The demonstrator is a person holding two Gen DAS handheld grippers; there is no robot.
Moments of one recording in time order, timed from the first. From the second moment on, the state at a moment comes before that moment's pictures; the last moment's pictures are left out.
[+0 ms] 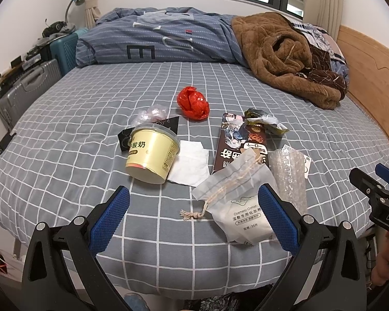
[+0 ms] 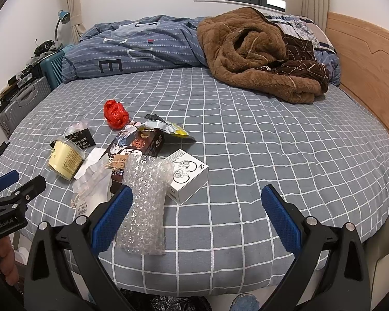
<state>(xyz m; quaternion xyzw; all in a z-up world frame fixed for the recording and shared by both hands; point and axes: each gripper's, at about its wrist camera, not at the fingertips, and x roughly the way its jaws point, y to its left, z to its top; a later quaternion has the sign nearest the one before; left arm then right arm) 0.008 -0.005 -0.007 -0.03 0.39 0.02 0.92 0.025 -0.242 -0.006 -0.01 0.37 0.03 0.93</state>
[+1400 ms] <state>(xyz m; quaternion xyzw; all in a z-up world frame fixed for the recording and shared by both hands) 0.039 -0.037 -0.062 -0.04 0.47 -0.03 0.88 0.098 -0.201 -0.073 0.05 0.49 0.14 0.86</state>
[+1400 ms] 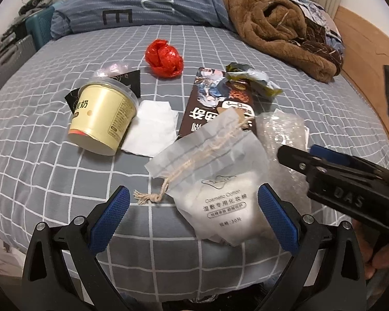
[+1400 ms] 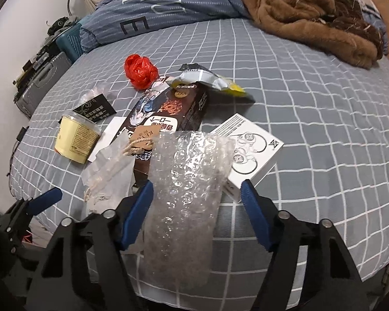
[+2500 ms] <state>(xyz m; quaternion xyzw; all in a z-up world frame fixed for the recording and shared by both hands) 0.047 -0.053 -0.082 -0.09 0.52 -0.10 0.85 0.096 -0.203 -0.072 0.06 0.50 0.17 0.85</state>
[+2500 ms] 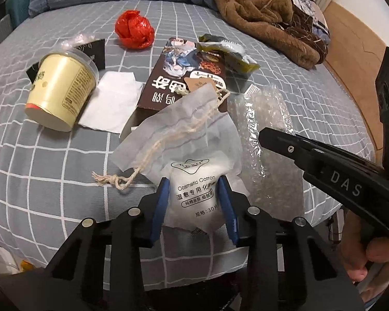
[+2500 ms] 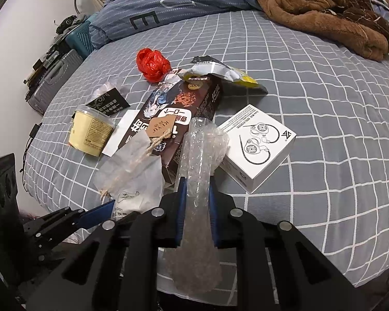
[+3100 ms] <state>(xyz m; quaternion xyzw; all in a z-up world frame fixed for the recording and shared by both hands) 0.023 -0.044 -0.048 -0.05 0.47 -0.04 0.88 0.061 -0.214 -0.038 0.03 0.45 0.15 0.88</state>
